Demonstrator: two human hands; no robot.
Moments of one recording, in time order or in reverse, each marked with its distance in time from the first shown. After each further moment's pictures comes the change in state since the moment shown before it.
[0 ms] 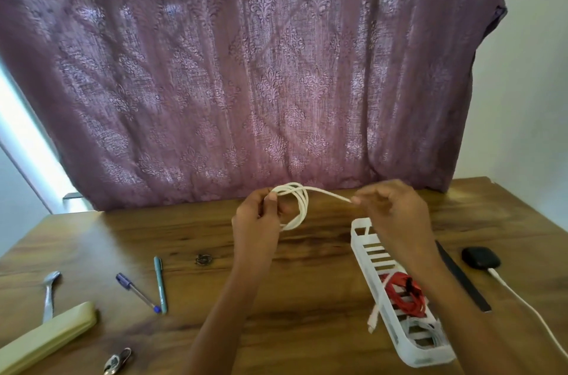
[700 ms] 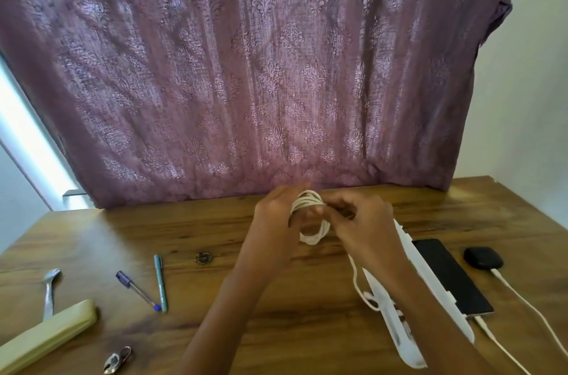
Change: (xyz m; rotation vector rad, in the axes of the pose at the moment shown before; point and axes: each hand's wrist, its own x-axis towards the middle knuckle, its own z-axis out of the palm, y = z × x) left_hand 0.003 0.004 0.002 0.416 -0.235 0.571; right_hand -0.008 -0.026 0.032 0.147 -0.113 -0.065
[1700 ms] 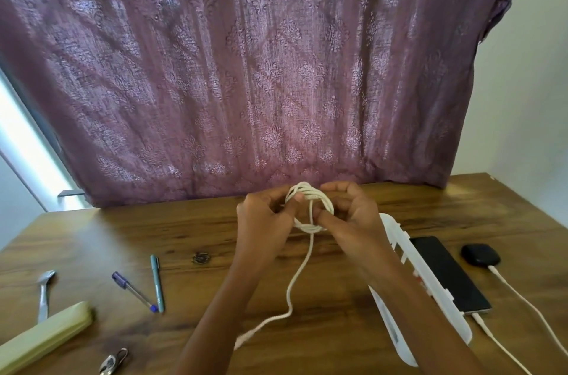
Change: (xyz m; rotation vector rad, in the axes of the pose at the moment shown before) left_hand 0.001 0.010 -0.005 -0.388 0.068 -0.394; right_hand -0.003 0.005 0.009 0.526 -0.048 0.246
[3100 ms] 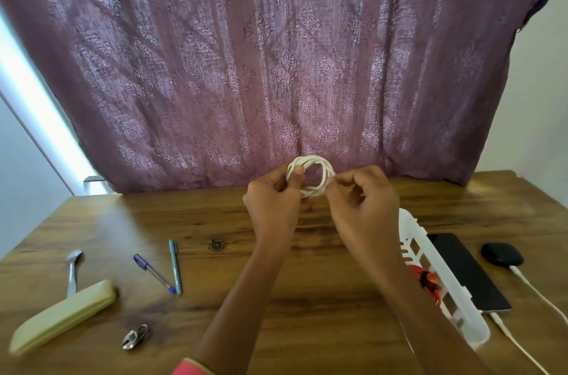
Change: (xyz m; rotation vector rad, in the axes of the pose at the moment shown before) left_hand 0.009 0.001 0.009 -0.131 0.301 -0.140; right_hand -0.005 -0.011 0.020 -0.434 0.280 -0.385
